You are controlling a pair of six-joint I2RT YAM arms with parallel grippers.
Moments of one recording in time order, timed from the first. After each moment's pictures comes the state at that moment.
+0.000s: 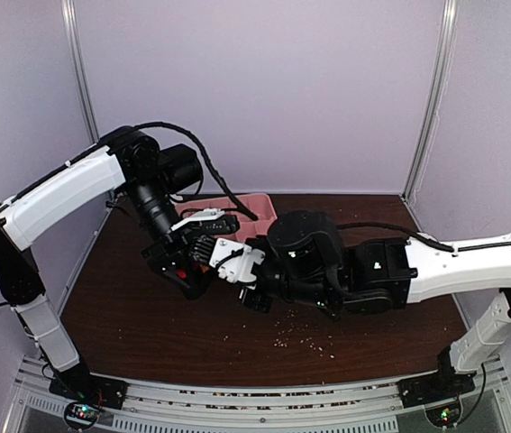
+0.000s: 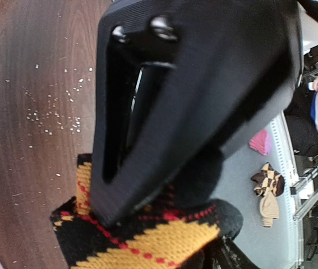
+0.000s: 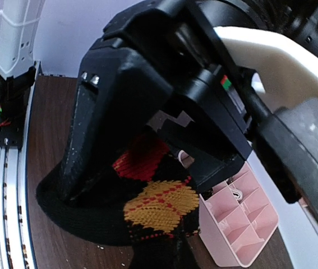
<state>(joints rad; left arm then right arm) -0.81 1.72 1.85 -1.64 0.77 0.86 1.37 1.55 1.34 -0.18 0.35 -0.39</state>
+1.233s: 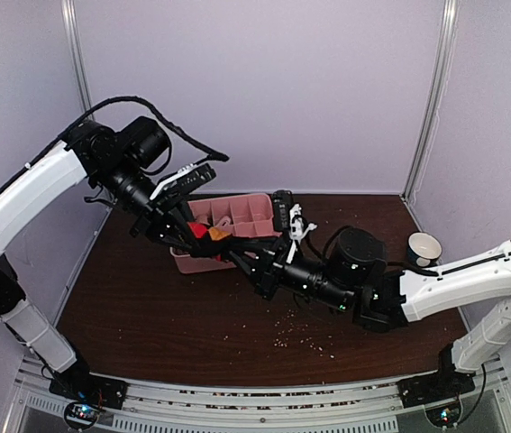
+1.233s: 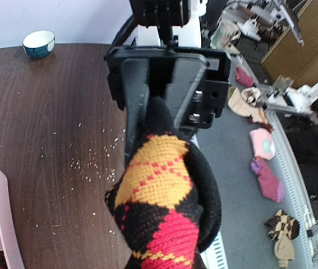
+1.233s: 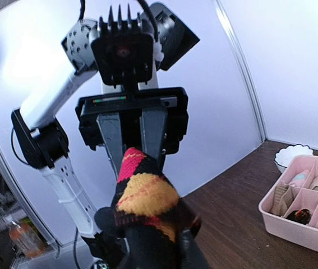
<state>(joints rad) -0.69 1.57 1.79 -1.41 0.92 0.76 1.26 1.48 0.89 0.76 0.08 0.38</state>
